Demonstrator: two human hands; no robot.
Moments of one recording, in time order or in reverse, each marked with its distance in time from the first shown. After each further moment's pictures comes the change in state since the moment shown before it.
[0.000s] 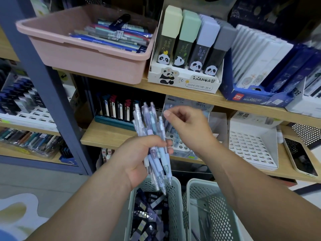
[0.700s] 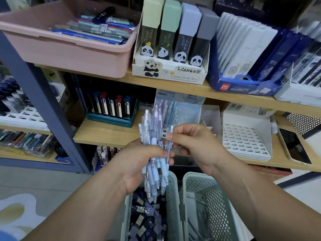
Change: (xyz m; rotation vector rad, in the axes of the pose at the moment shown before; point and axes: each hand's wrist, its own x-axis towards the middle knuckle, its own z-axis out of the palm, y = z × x) left_hand -0.003 -0.023 0.010 0.201 -0.069 0.002; right_hand -0.052 0.007 -0.027 0.469 -0.194 0.404
